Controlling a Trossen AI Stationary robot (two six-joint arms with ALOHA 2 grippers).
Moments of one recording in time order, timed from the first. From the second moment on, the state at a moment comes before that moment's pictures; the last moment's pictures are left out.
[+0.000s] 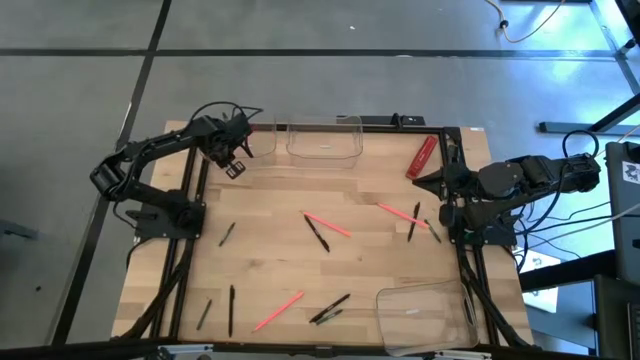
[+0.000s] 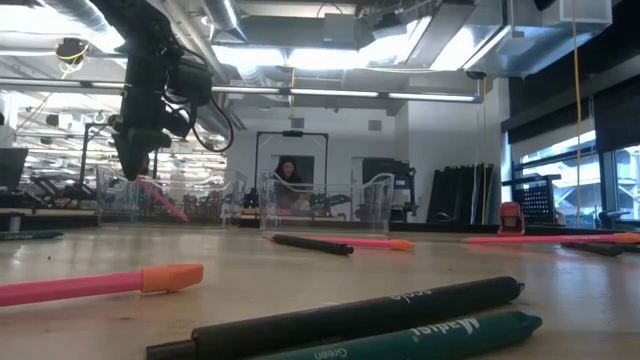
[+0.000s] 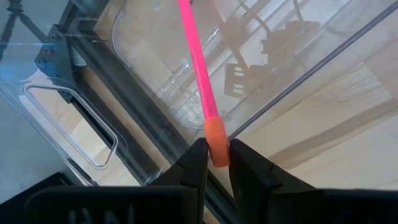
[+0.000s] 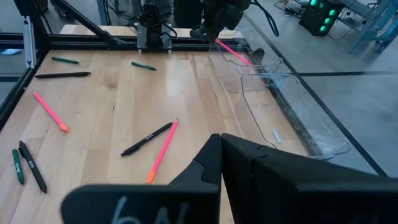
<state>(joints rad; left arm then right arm) 0.81 1.33 0.88 -1.05 -0.35 -0.02 0.31 0.70 1.00 -0.78 0.50 0.12</state>
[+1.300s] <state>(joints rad) 0.81 1.33 0.99 -1.12 -0.35 0.17 0.31 0.70 1.00 -0.78 0.50 0.15</state>
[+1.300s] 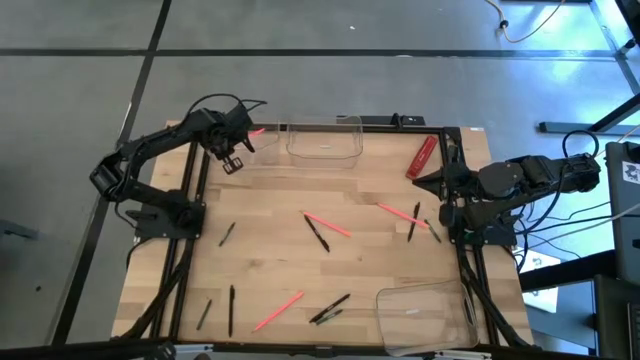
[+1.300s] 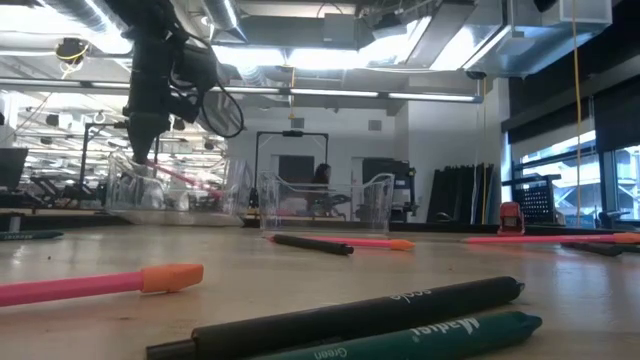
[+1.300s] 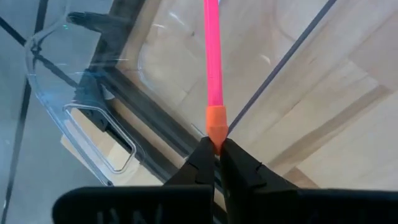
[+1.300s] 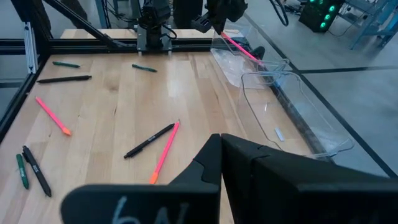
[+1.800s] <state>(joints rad) 0.81 1.33 0.98 -1.08 -0.30 0.16 0.31 0.70 1.00 -0.78 0.50 0.15</state>
